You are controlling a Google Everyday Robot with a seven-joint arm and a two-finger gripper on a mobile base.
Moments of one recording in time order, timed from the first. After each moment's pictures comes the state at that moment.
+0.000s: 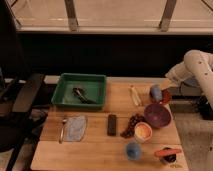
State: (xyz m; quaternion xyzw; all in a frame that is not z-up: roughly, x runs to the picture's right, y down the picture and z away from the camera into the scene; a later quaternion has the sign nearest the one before) arm 0.367 -0.028 0.843 -0.18 -0.05 0.34 0.92
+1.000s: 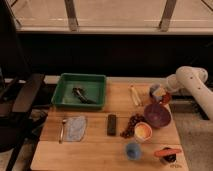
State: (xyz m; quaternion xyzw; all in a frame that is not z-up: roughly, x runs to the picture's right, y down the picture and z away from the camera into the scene) arm 0.349 0.009 0.883 -0.14 -0.05 0.37 0.92
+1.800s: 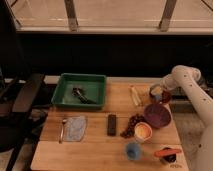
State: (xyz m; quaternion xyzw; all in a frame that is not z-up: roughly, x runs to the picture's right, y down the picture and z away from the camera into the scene) arm 0.354 0.006 0.928 -0.15 -0.04 0.40 0.90
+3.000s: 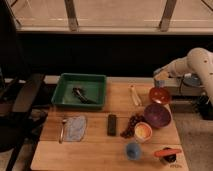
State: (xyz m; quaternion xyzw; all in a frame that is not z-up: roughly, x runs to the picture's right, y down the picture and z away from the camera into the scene) arm 0.338 -0.089 0.817 -0.11 -0.14 0.40 0.90
